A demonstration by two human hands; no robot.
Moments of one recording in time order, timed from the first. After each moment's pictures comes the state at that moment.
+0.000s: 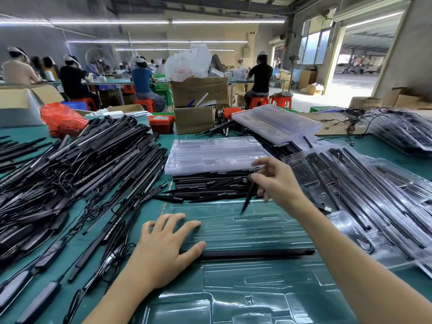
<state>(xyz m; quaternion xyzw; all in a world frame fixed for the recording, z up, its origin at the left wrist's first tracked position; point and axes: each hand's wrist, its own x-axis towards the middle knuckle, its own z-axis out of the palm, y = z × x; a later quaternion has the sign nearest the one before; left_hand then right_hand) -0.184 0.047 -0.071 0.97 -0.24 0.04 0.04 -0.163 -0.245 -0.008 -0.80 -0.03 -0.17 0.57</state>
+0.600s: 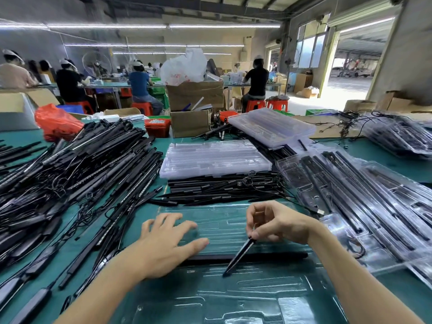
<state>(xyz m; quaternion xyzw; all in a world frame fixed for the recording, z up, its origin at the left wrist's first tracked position) -0.182 0.034 -0.031 0.96 -0.25 -0.10 0.10 -0.195 -0.271 -0.040 -0.73 -0.15 0.20 0.64</state>
